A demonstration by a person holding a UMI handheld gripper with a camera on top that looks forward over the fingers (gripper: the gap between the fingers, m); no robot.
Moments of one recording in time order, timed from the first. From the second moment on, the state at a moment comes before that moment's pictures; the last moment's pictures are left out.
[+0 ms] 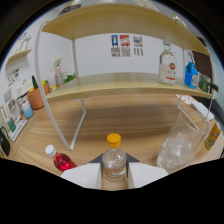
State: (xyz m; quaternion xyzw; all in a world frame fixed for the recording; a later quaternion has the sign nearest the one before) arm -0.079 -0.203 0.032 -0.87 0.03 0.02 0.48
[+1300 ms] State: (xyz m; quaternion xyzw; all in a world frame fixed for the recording) arm 0.010 -0.351 0.166 -0.84 0.02 -0.02 0.54
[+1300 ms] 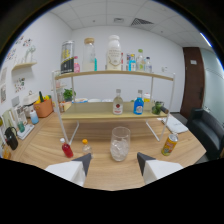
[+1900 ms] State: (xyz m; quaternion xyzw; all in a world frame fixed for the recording) arm 0.113 -0.220 0.360 -0.76 0.03 -0.01 0.65
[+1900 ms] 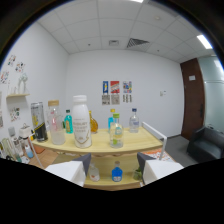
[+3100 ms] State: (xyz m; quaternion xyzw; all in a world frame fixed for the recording) arm 0.125 -0.206 0.351 -0.76 0.04 0.02 0.65
